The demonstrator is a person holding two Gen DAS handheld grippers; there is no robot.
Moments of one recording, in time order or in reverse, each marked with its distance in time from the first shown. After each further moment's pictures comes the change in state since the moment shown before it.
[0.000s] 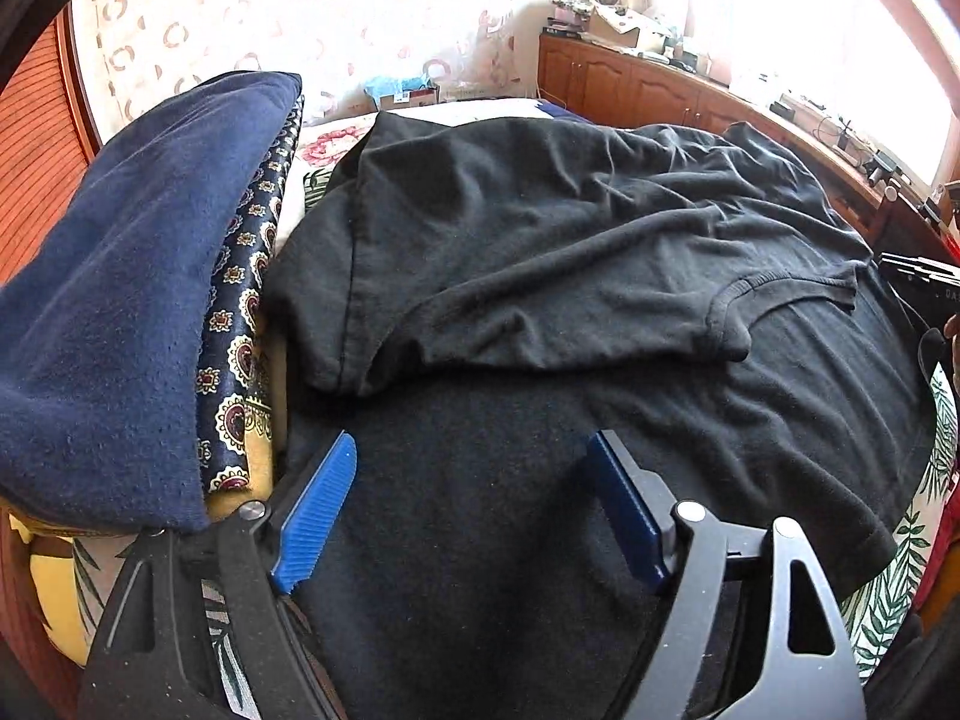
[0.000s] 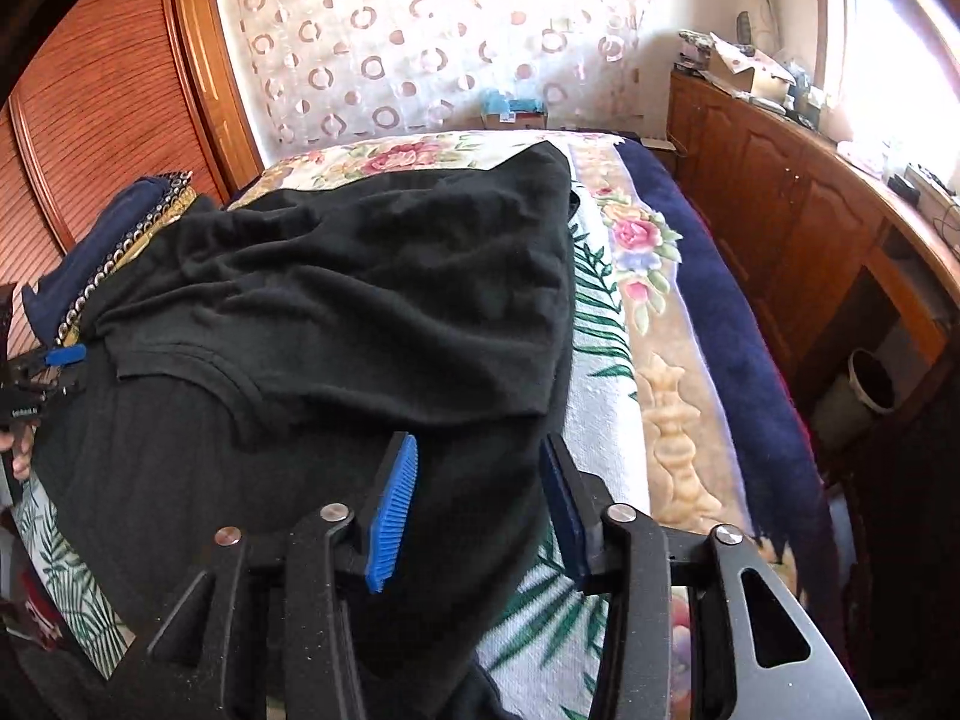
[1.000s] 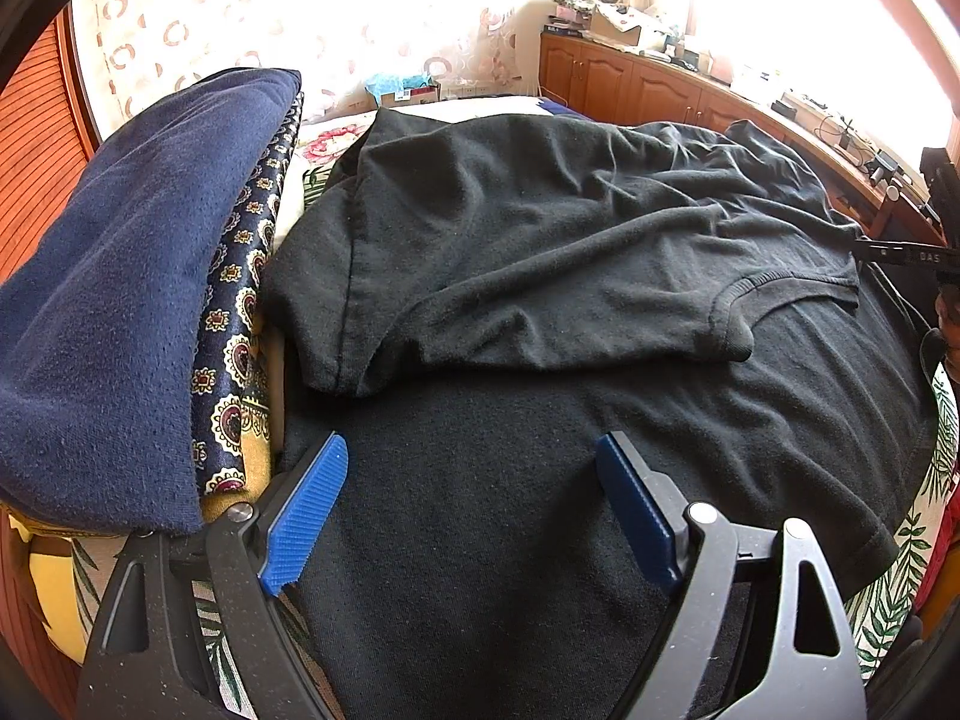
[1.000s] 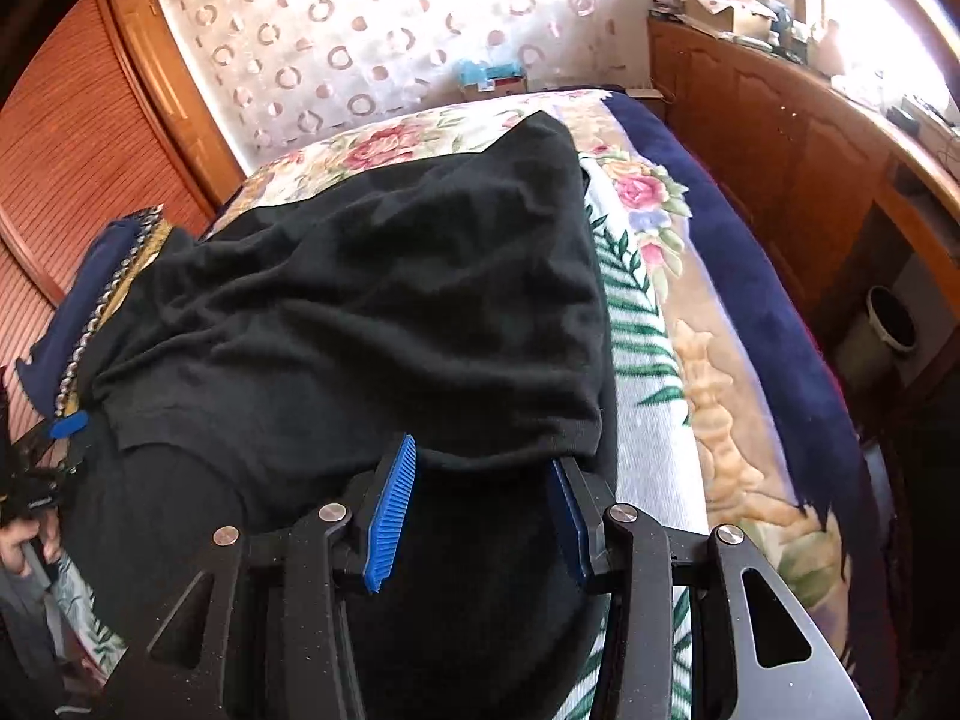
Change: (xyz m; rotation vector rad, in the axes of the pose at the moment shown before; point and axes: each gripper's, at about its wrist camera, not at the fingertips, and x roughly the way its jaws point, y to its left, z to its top) left arm 0.005 -0.002 0.002 -0.001 0.005 0.003; right arm 0.039 -0.004 0.004 0.133 0.082 0.020
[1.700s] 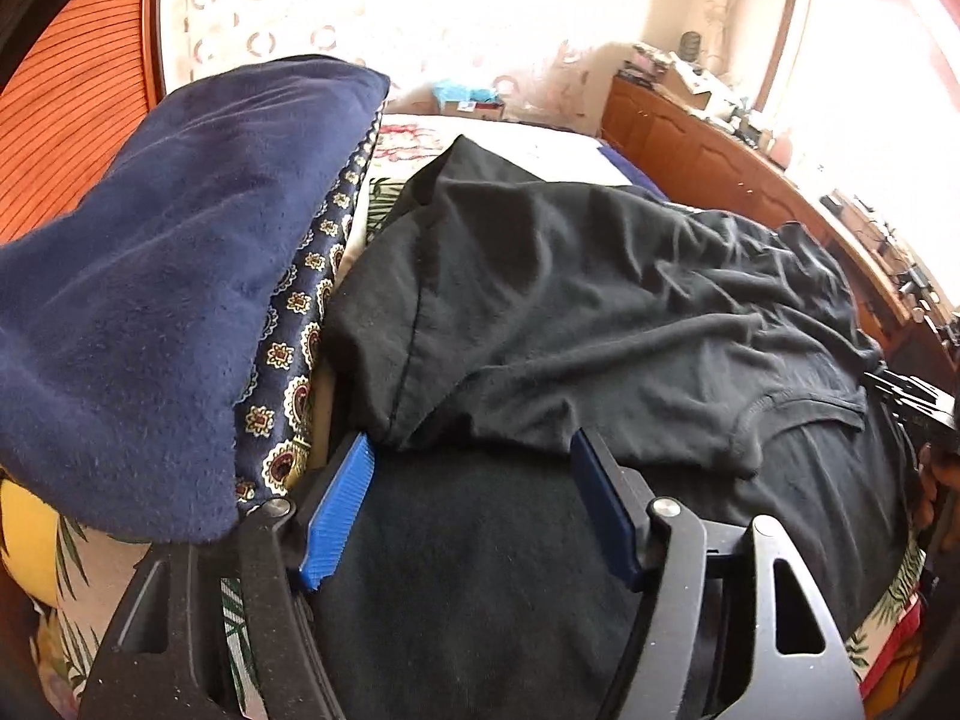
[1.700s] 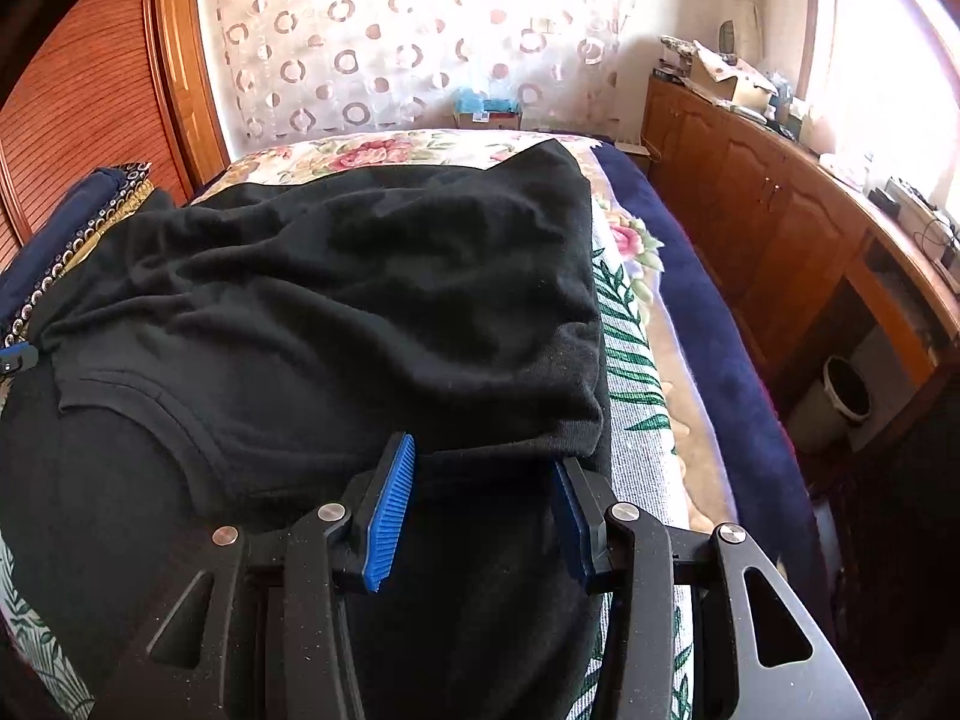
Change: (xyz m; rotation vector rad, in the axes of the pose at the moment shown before) left arm 0.003 0.023 0.021 -0.238 -0.042 0.019; right arm 0.015 0.028 -0.023 -0.143 -0.086 -0.124
